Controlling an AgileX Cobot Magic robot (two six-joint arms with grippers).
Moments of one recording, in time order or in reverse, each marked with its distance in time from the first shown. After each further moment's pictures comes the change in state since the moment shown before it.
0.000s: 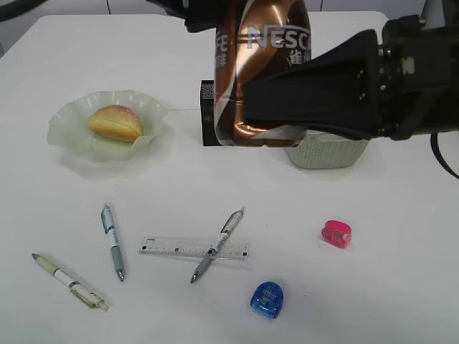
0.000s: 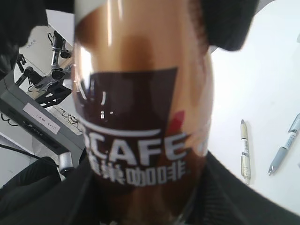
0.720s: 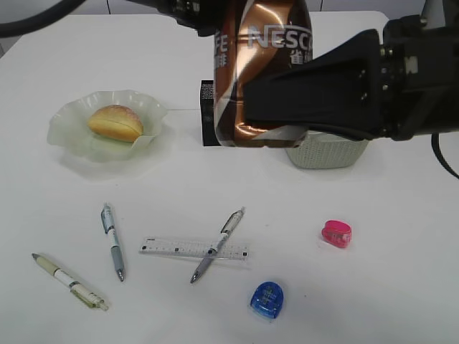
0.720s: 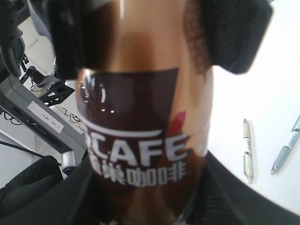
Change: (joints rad) left arm -0.019 0.022 0.000 -0.008 -0.008 0.008; right arm 0.000 0.000 -0.001 -0.002 0.008 0.005
